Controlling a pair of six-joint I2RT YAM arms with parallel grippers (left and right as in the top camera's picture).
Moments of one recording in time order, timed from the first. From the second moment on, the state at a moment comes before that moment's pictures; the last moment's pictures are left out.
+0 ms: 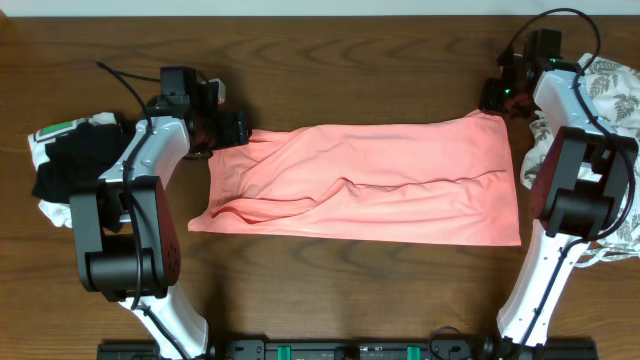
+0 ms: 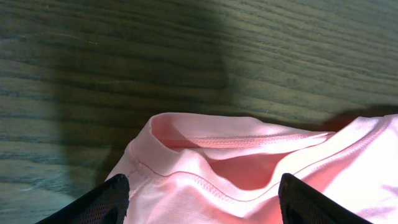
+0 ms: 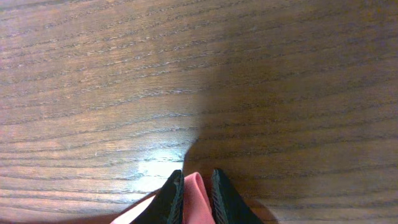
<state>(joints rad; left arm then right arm) 0.06 1.94 1.27 -0.49 0.32 -0.11 -0.18 2.35 1.83 -0.74 -0.22 0.01</state>
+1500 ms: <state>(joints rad) 0.06 2.02 1.27 -0.40 0.25 -0.09 -0.18 2.35 1.83 -0.76 -0.22 0.02</state>
